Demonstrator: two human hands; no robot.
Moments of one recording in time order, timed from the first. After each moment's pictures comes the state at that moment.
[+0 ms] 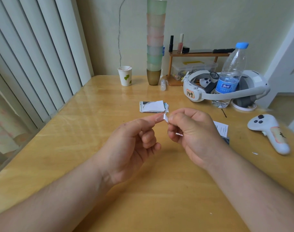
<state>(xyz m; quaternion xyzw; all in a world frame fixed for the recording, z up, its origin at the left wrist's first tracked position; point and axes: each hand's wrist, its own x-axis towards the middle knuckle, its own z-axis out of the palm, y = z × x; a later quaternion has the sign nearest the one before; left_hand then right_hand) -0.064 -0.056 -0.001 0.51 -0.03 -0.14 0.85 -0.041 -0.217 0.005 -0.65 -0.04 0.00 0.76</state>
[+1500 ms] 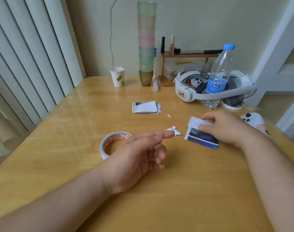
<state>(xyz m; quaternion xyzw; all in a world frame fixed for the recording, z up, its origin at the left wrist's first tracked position) -0.067 -0.067 -0.027 0.58 -0.12 -0.23 0.78 0.020 -0.351 -0.011 -0.98 0.04 0.00 0.20</state>
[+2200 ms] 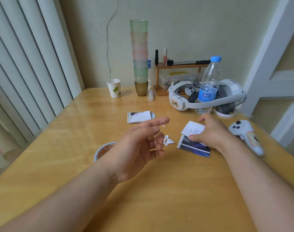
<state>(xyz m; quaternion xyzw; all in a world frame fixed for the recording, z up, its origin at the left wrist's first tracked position) -0.045 -0.091 0.003 0.55 -0.13 -0.19 0.80 0.032 -0.349 -0.021 -0.95 0.13 -0.02 0.30</state>
